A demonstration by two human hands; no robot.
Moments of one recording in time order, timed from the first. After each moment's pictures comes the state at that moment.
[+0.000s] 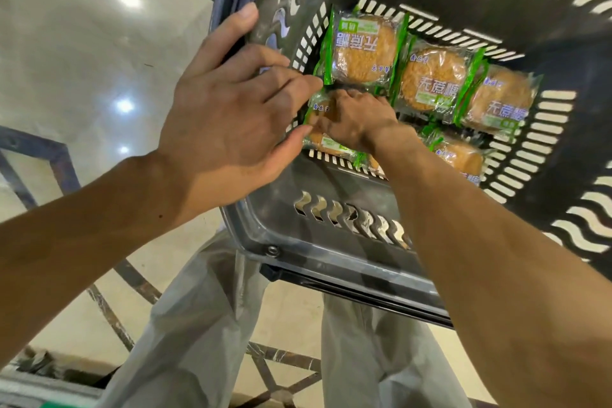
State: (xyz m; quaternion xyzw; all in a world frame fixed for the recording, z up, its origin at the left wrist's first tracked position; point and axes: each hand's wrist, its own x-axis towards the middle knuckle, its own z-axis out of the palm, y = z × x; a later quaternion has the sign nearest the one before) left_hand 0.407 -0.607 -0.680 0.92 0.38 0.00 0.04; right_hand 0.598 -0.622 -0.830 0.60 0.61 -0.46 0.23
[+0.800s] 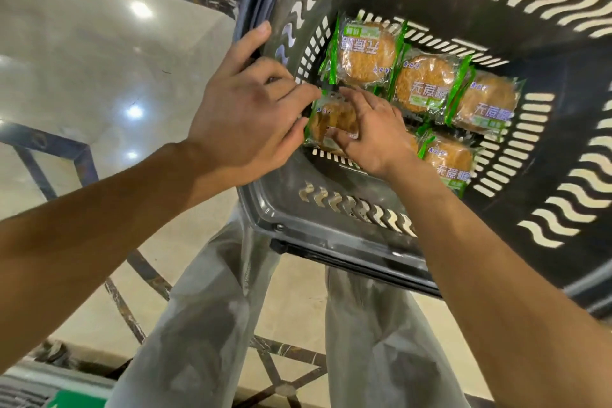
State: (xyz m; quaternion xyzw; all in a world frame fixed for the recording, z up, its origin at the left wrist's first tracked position) left_hand 0.403 -0.606 -0.678 0.93 0.37 -0.04 0.09; right_hand 0.614 -0.658 -0.778 0.65 0.63 -0.42 0.08
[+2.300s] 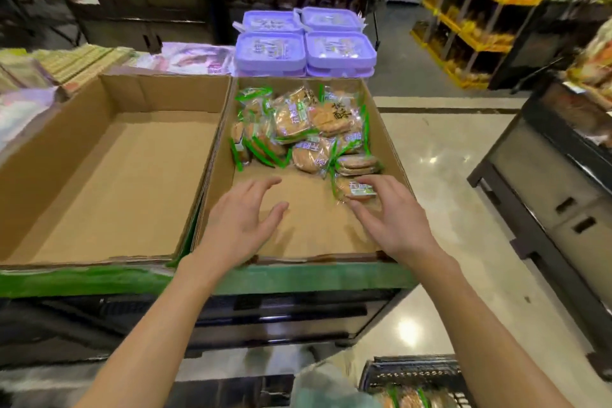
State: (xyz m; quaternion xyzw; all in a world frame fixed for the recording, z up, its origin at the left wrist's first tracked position) left_hand 0.280 -0.169 -0.029 0.88 0.39 0.23 0.15; right_hand 0.522 -0.290 -0.014 0.77 0.58 -0.06 -0.27
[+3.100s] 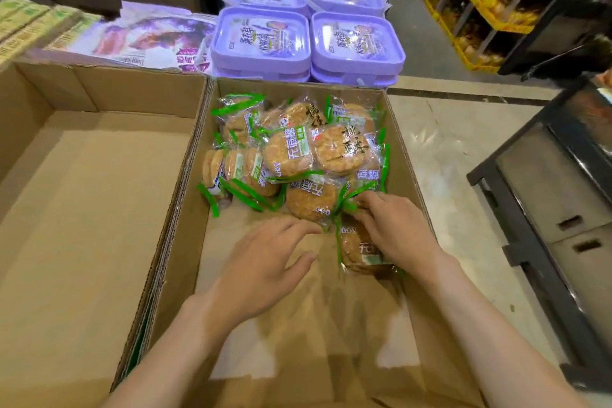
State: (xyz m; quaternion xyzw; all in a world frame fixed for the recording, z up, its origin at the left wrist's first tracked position) left_hand 0.363 -0.069 -0.045 0.90 0.29 0.17 0.28; right_hand 0.610 -0.124 -0.041 0.76 0.64 -0.04 -0.05
